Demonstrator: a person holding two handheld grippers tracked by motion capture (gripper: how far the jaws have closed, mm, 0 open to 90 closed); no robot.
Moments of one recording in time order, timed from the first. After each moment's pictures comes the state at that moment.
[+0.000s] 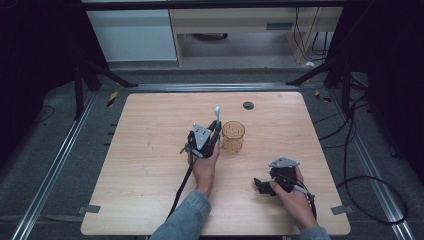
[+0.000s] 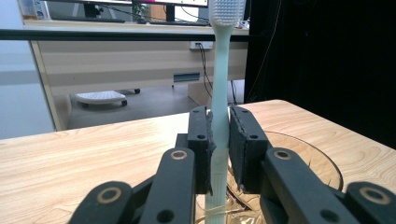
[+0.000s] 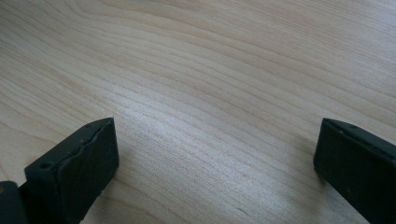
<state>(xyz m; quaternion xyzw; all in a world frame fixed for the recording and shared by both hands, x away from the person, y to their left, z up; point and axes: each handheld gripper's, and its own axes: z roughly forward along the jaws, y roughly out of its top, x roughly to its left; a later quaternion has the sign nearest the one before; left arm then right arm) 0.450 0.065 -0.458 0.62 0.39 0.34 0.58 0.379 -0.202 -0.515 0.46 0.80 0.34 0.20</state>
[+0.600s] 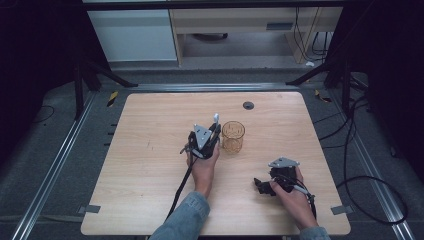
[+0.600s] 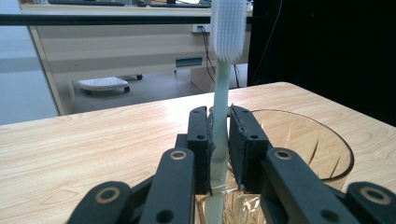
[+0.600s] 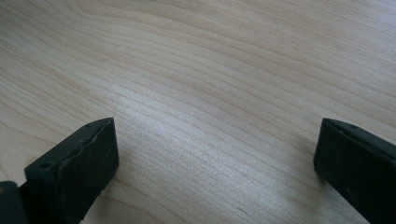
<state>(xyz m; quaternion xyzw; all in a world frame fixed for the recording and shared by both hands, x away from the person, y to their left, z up) 0.451 0.066 -0.463 0.64 0.40 0.34 0.56 0.379 -0.202 -0.515 0.46 0.80 0.34 0.20</state>
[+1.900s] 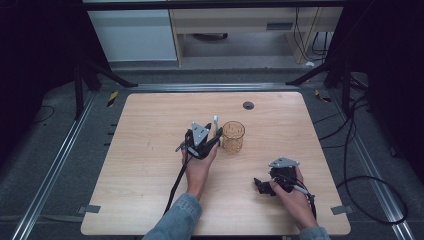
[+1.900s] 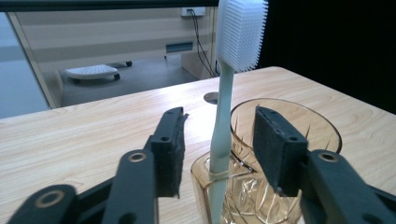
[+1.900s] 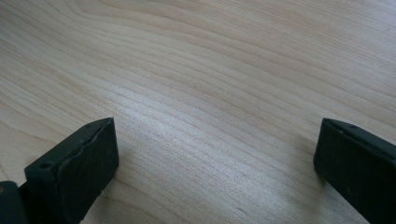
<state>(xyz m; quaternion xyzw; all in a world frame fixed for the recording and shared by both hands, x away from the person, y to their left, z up) 0.449 0.078 -0.452 0.68 0.39 0.31 0.54 0.379 -0.202 -0.515 0.46 0.80 0.34 0.20</state>
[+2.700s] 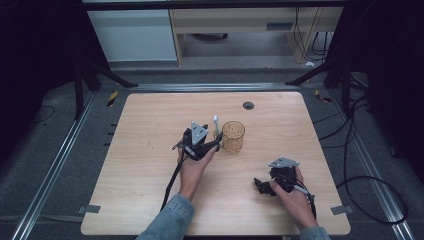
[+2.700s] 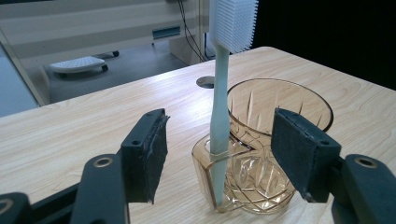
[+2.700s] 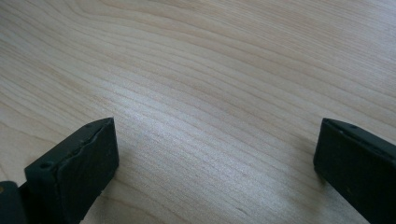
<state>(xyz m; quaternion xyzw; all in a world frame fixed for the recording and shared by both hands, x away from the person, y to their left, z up) 0.449 0.088 -0.447 0.72 0.37 0.29 0.51 0.379 -0.202 -0.515 0.46 0.80 0.34 0.20</state>
